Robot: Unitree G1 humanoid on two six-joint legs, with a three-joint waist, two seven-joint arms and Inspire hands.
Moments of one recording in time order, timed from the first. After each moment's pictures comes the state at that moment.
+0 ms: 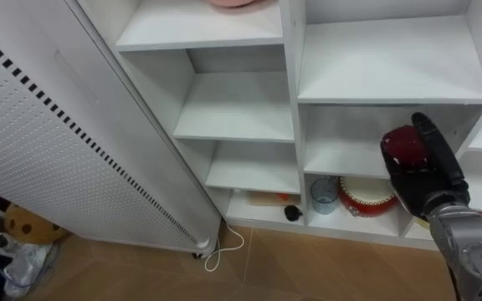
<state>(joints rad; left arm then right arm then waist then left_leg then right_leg) 0.04 0.21 -0.36 1.00 0.07 0.17 0.16 -0.86 -0.42 -0.11 0.97 1.60 -0.02 -0.11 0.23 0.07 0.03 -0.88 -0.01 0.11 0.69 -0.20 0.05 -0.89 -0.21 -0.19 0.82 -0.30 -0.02</state>
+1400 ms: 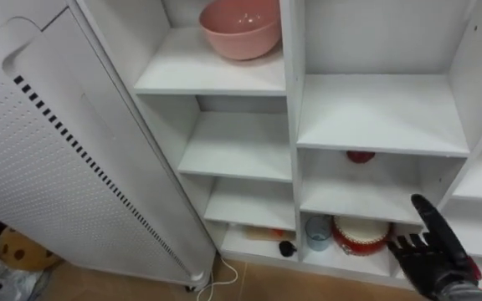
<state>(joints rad) 0.07 0.23 -0.28 1.02 0.07 0.16 0.11 -0.67 -0.42 -0.12 1.28 1.57 0.05 0.02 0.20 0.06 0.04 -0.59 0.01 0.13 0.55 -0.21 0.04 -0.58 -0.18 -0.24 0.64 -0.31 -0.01</state>
